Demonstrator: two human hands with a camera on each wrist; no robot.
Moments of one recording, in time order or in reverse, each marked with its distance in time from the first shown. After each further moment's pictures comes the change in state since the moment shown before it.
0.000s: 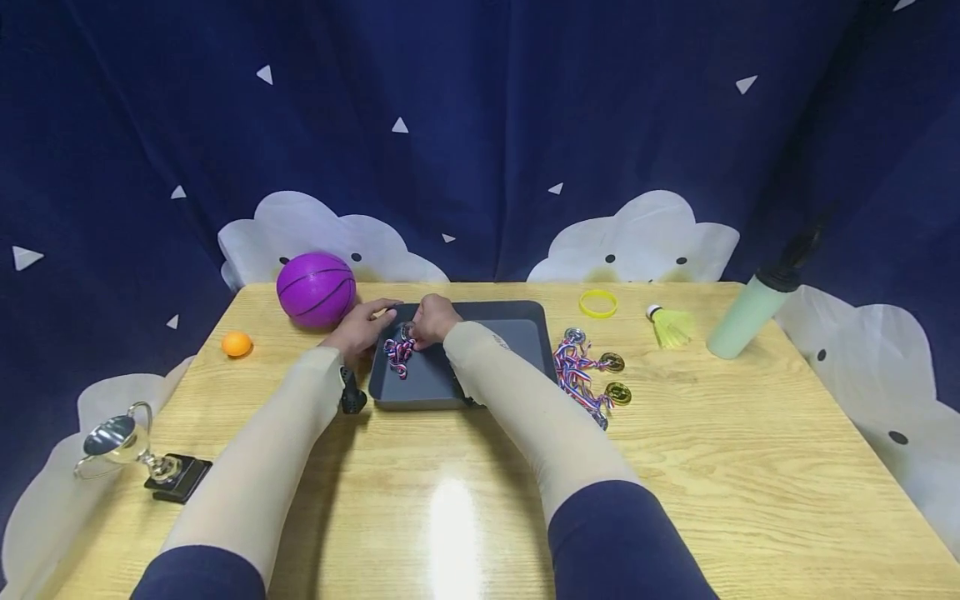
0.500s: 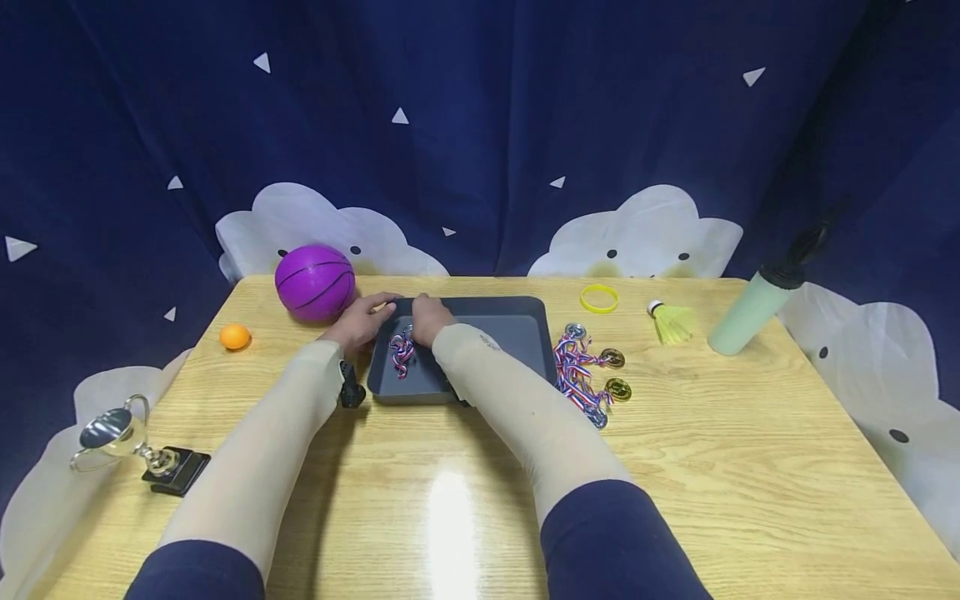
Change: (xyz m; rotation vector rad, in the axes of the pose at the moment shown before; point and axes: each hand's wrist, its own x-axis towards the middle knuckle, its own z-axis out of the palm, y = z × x) left_hand 0.001 0.003 0.000 0.053 0.003 0.018; right_hand 0.001 -0.003 0.010 -0.445 0.018 -0.048
